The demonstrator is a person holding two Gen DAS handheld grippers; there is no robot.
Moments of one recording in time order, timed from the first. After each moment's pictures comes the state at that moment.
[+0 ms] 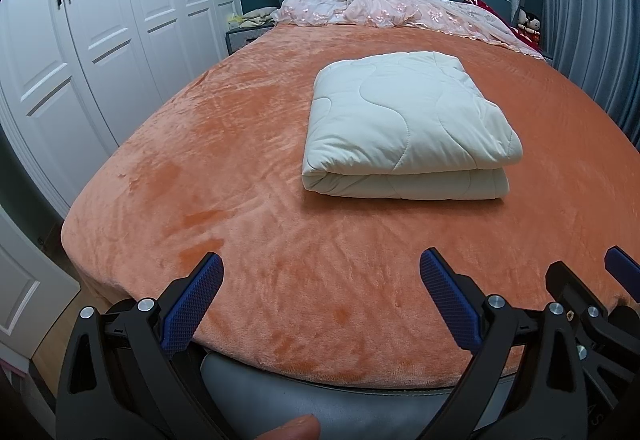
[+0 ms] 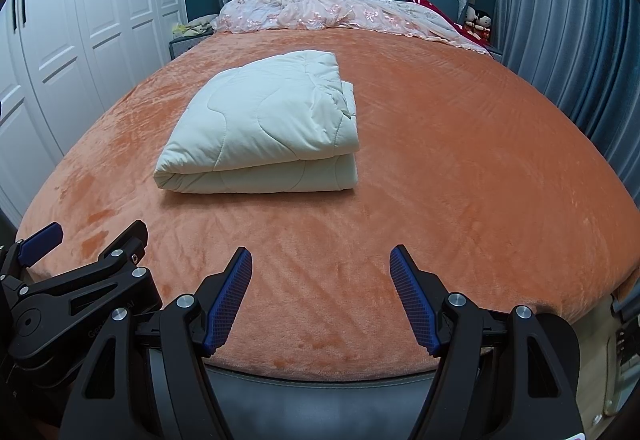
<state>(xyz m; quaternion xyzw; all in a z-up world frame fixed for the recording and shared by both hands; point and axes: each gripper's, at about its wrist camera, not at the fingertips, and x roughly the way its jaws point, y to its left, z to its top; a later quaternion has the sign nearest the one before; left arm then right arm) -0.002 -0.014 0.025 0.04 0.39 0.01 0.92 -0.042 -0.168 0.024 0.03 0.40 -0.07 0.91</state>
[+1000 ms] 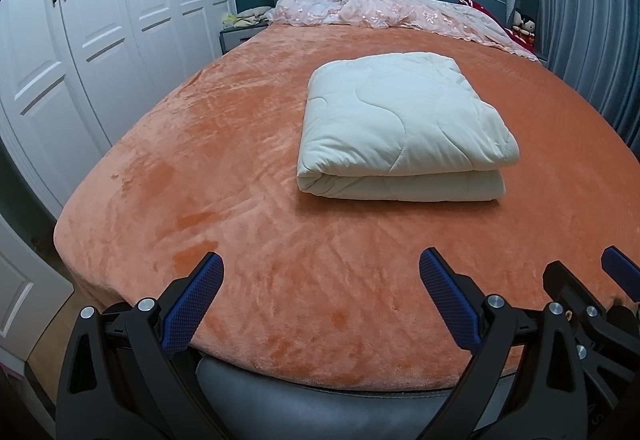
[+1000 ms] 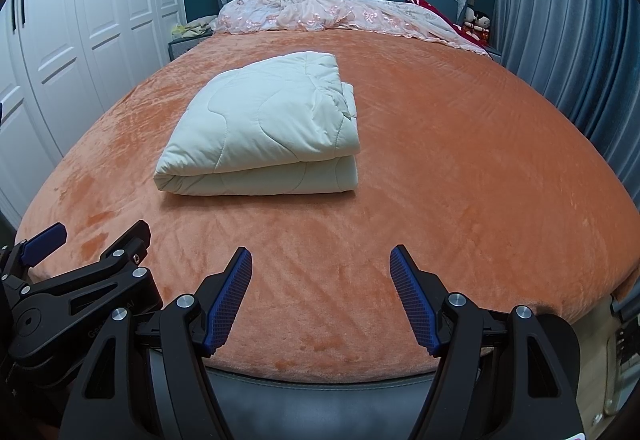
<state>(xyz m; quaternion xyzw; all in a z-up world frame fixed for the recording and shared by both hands) 0.000 -0.015 0.026 0.04 0.39 0.00 0.92 -0.041 -0.168 0.026 0.03 0.40 -0.07 0.91</state>
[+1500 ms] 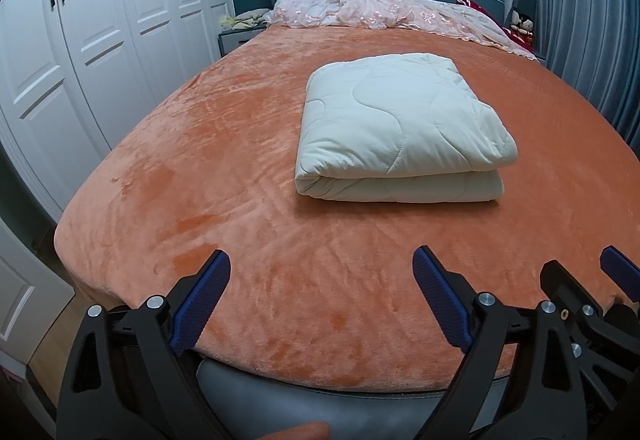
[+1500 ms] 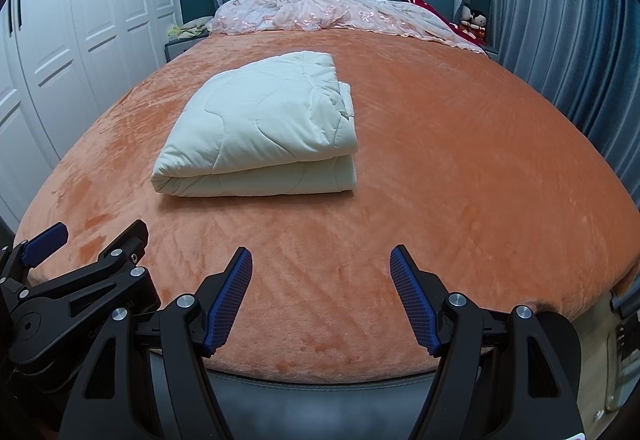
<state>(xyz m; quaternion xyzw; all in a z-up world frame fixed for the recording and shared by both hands) 0.000 -0.019 0.025 0.04 0.39 0.00 0.92 -0.039 -0.163 0.028 0.04 0.40 -0.08 0.91</state>
